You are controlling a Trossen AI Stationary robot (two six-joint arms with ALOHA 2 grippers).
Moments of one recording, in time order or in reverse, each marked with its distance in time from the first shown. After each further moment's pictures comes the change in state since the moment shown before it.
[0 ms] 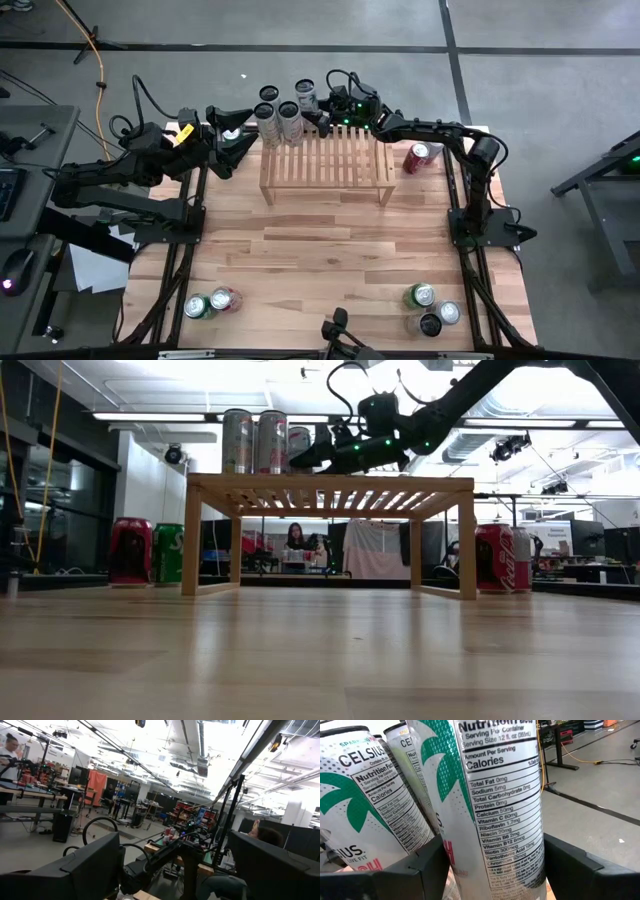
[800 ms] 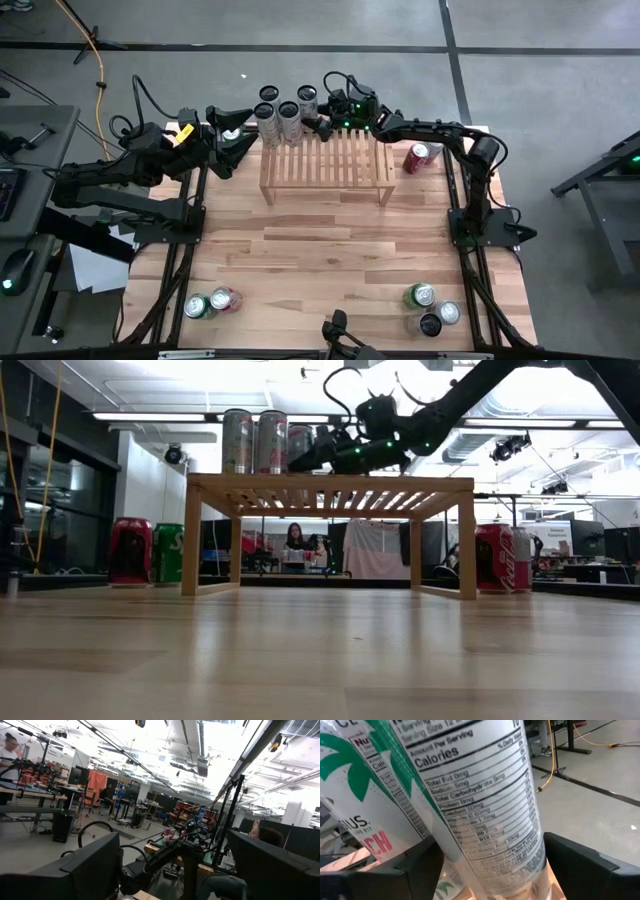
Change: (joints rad) left arm 0.000 0.000 0.000 0.000 0.000 0.000; right arm 0.000 0.000 -0.003 -0.048 -0.059 0.000
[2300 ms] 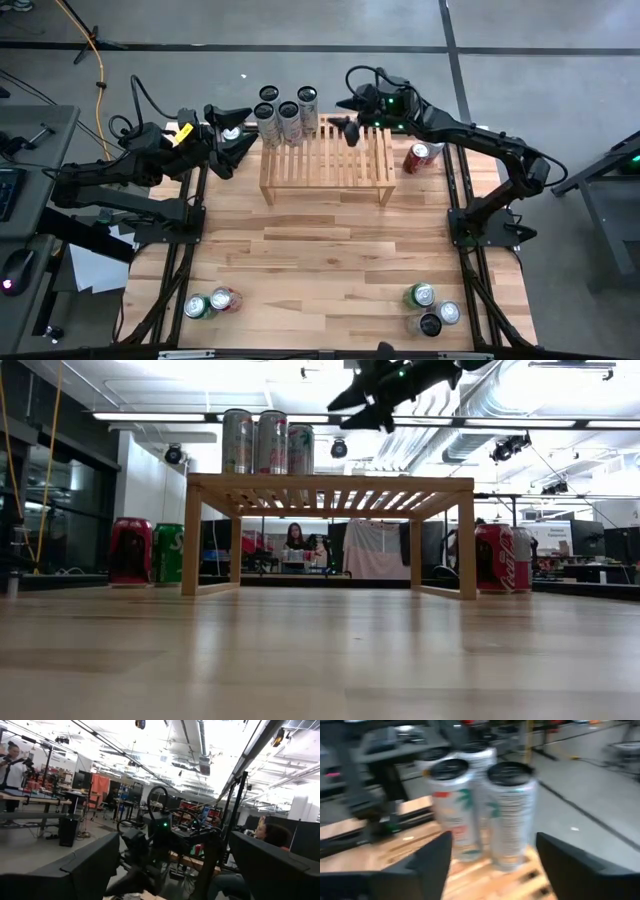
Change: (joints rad) left arm 0.000 -0.002 0.000 0.000 -0.009 0.051; right arm 0.077 -0.425 0.002 -0.540 0.211 -0.217
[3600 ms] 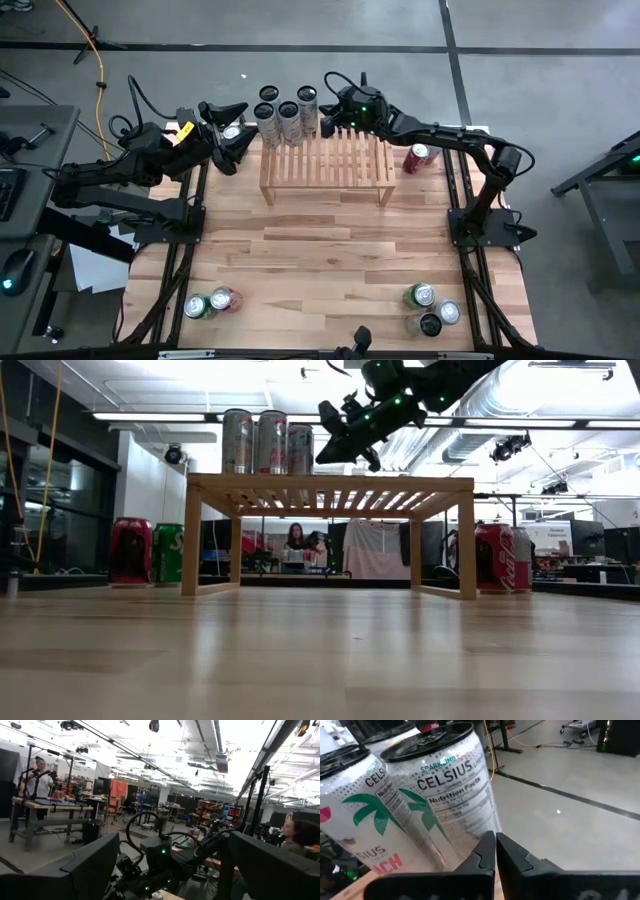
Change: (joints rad) left arm 0.000 0.000 0.000 -0.001 -0.086 0.083; right arm 0.016 0.234 0.000 0.252 0.205 0.247
